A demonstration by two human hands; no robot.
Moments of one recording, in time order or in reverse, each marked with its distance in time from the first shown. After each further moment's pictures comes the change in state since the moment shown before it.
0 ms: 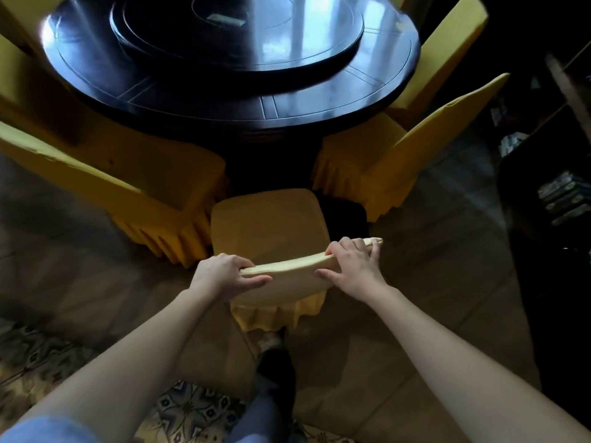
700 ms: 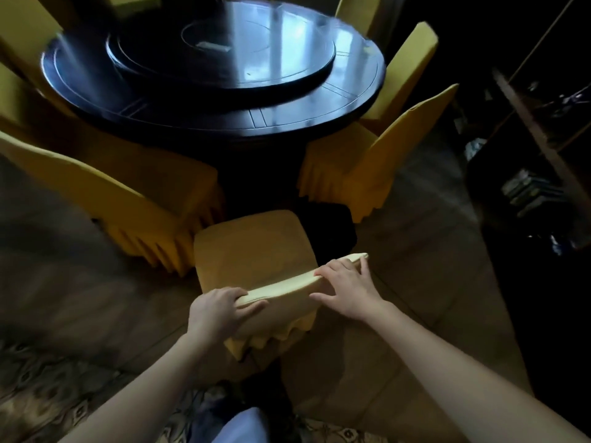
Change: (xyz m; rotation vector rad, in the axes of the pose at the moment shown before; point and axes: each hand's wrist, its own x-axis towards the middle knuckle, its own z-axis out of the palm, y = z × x) left_hand -0.131 0.011 0.028 0.045 0.090 -0.059; right_hand -0.114 -0.035 0.007 -0.062 -0.088 -0.049
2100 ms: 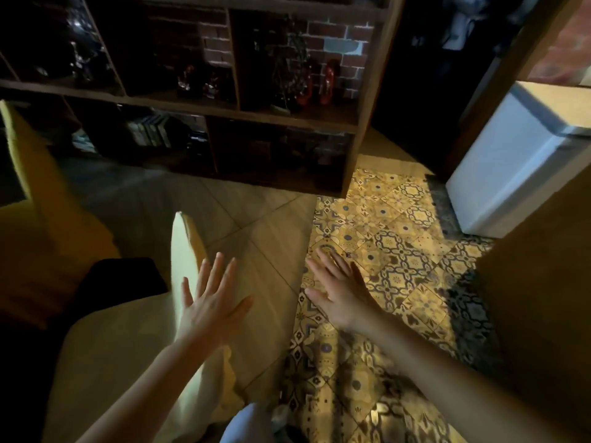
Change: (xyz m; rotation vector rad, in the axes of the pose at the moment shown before) left_hand 0.015 -0.019 -0.060 0.229 -0.280 1.514; right_hand -0.170 -0.331 0.078 0.391 0.514 1.435
